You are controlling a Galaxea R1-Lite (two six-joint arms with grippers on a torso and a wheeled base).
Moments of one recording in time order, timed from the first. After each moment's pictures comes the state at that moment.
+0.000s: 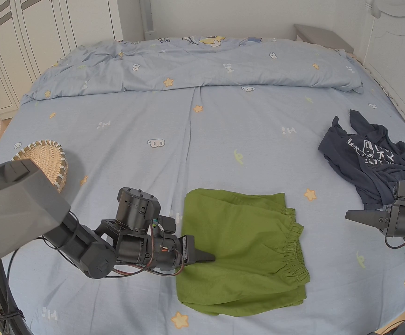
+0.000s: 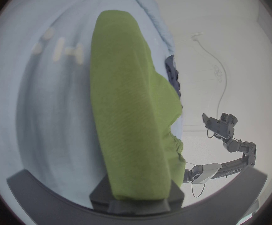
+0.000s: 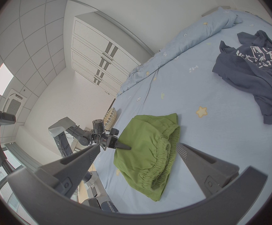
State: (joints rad) left arm -0.54 2.08 -0.77 -0.65 -0.59 -0.67; right arm -0.08 1.42 -0.40 -0.54 0.97 0.24
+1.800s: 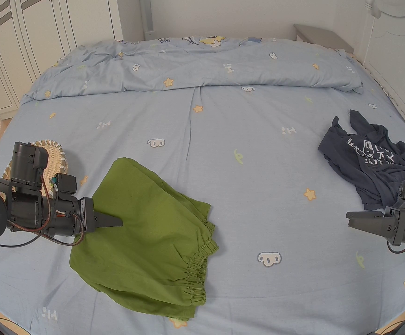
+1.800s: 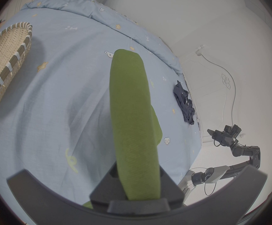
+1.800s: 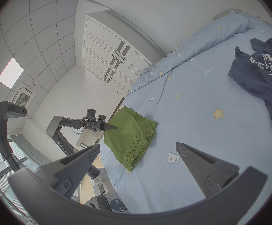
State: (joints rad) left arm -0.18 1.55 -0.76 -0.09 -0.54 -0.34; right arm 0.02 1.30 -0.38 -0.53 0.96 0.29
